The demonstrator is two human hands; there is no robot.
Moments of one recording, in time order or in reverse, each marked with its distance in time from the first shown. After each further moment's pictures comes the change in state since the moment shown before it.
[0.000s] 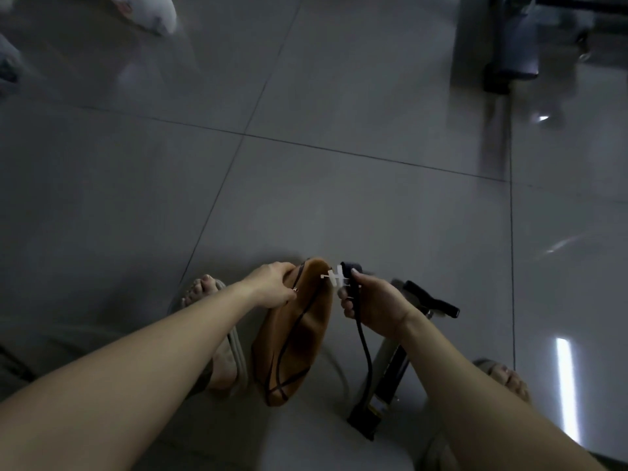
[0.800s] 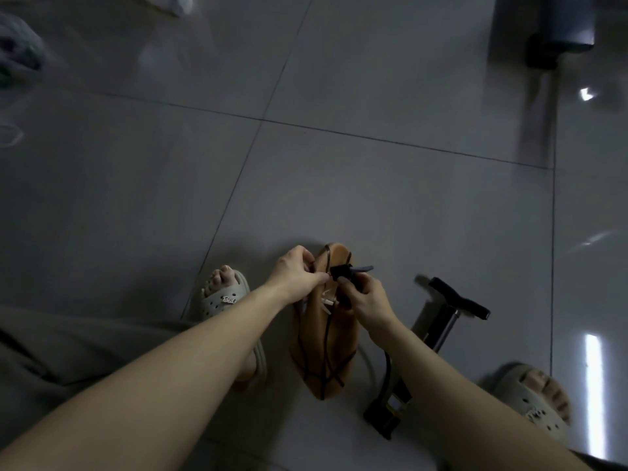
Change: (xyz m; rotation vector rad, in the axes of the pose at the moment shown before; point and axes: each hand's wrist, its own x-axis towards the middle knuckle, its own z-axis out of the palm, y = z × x) left_hand 0.009 0.001 0.022 -0.386 0.262 -0.118; right_hand 0.044 0.049 0.031 -0.517 0.407 -0.361
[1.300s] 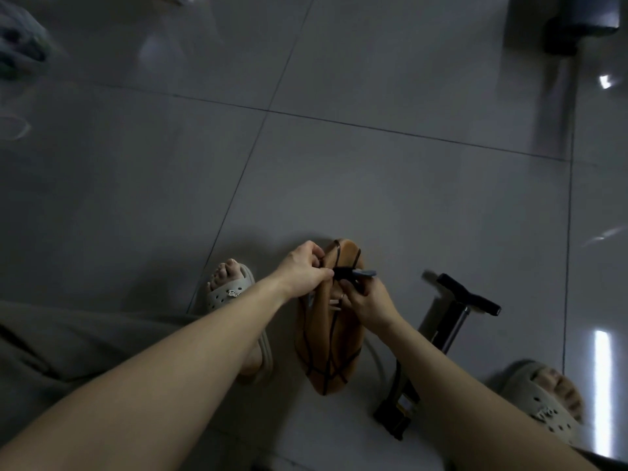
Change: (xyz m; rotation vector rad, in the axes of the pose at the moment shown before) left_hand 0.006 -0.007 -0.005 -0.047 -0.184 0.028; right_hand 0.005 0.008 0.001 -0.343 -0.078 -0.050
